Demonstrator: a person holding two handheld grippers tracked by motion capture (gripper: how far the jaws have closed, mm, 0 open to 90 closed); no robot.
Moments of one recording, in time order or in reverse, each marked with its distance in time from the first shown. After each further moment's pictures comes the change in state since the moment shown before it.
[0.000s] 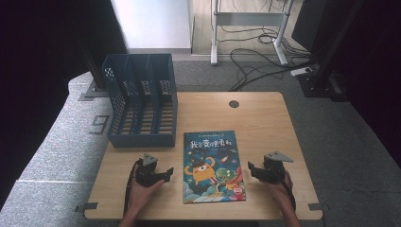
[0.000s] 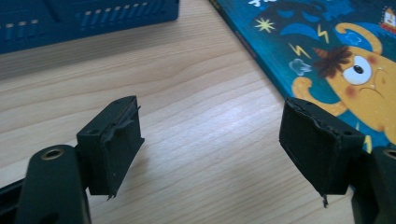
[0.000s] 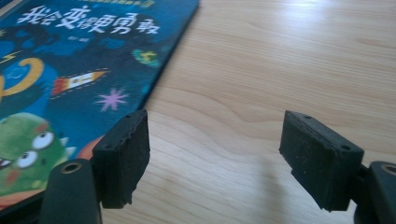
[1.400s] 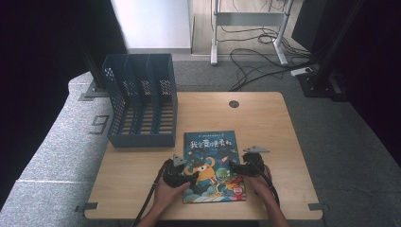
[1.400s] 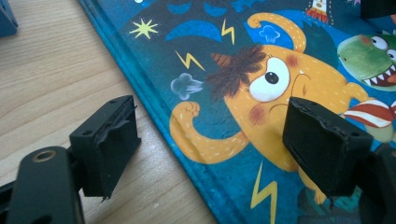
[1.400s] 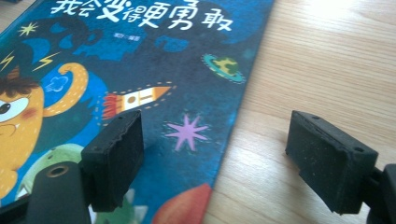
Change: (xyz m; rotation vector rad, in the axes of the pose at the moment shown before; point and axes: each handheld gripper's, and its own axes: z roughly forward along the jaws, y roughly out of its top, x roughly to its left) left arm -0.066 0.012 0.047 0.036 -0.080 0.093; right arm 0.040 0.018 0.043 0.101 0.080 0.011
